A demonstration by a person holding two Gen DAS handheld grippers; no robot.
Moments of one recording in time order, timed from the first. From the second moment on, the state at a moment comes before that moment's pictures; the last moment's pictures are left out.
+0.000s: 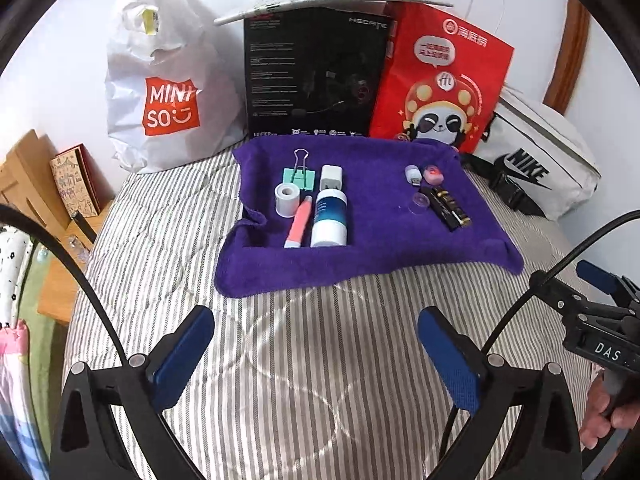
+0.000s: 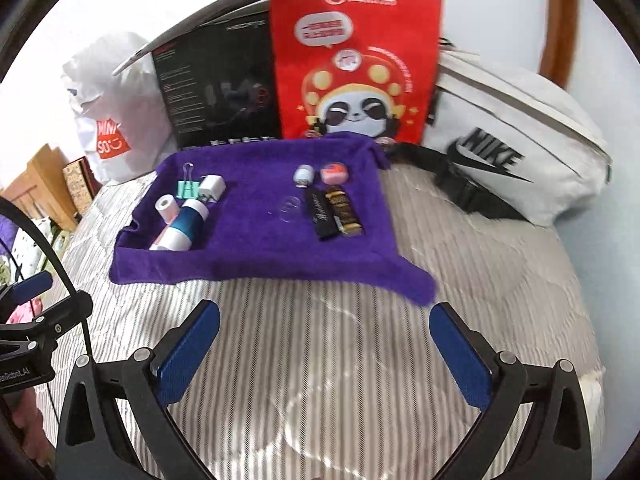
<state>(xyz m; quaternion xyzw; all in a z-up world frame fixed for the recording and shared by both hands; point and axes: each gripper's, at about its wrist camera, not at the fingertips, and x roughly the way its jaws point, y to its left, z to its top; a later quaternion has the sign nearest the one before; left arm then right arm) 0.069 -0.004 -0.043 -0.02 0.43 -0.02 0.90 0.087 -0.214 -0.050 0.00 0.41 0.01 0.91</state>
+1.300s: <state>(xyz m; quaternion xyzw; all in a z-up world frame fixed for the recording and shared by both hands) 0.047 -0.022 -0.028 0.01 0.42 -0.03 0.91 0.054 -0.226 -0.034 -0.02 0.40 -0.01 0.91</state>
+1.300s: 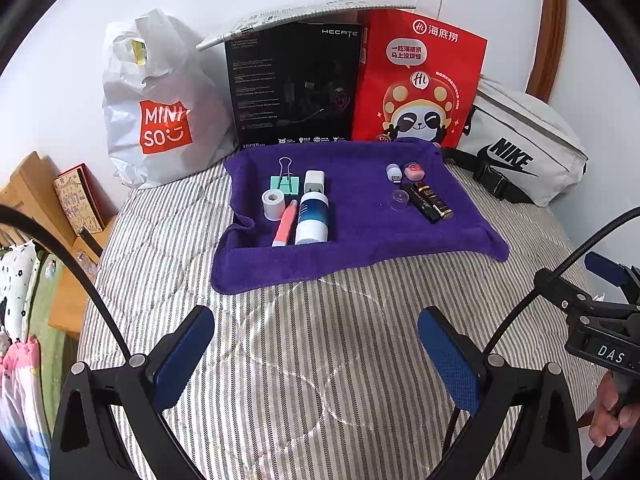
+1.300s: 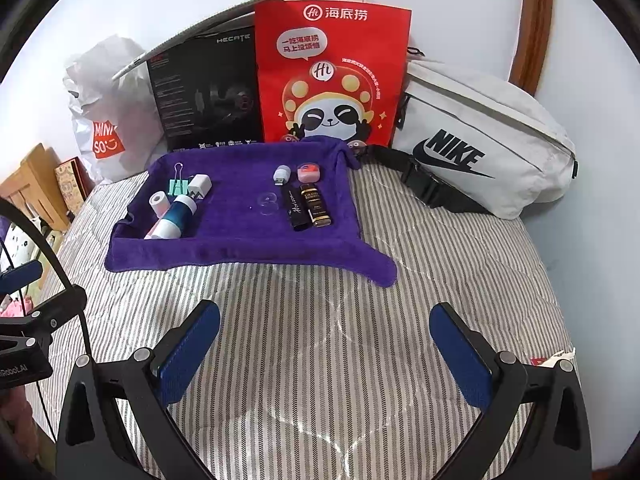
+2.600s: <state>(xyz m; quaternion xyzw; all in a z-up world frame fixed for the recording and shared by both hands) 0.047 -0.022 -0.032 0.01 0.43 -0.03 0.90 0.052 -0.225 -0.033 -0.02 0.40 0.00 0.91</state>
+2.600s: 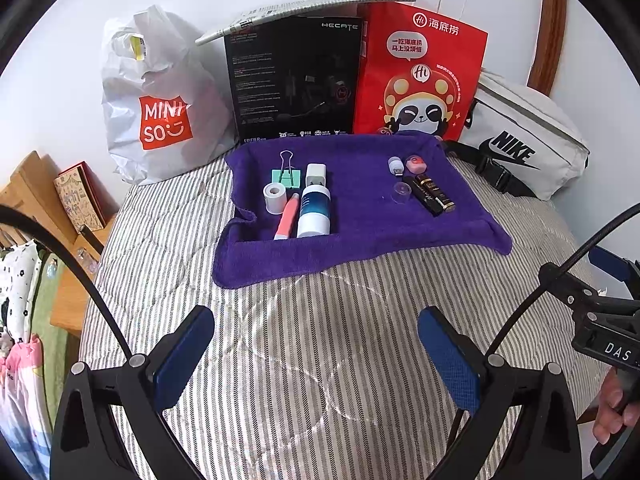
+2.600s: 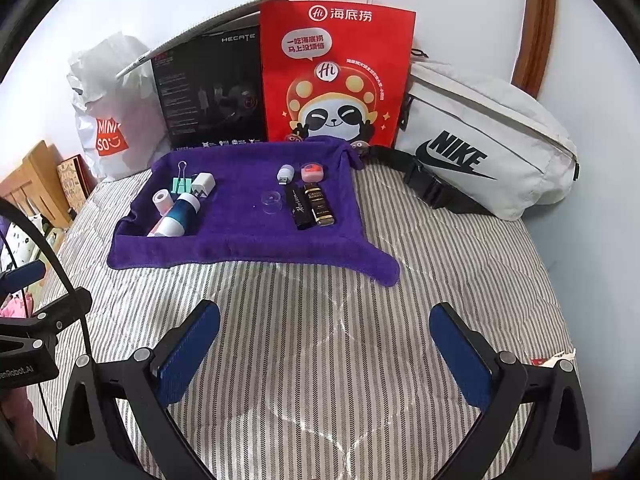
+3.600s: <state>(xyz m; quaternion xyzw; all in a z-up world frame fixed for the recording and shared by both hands) 0.045 -0.020 -0.033 0.02 0.43 -0.03 0.90 0.053 -0.223 -0.035 -0.02 0.41 0.00 0.91</state>
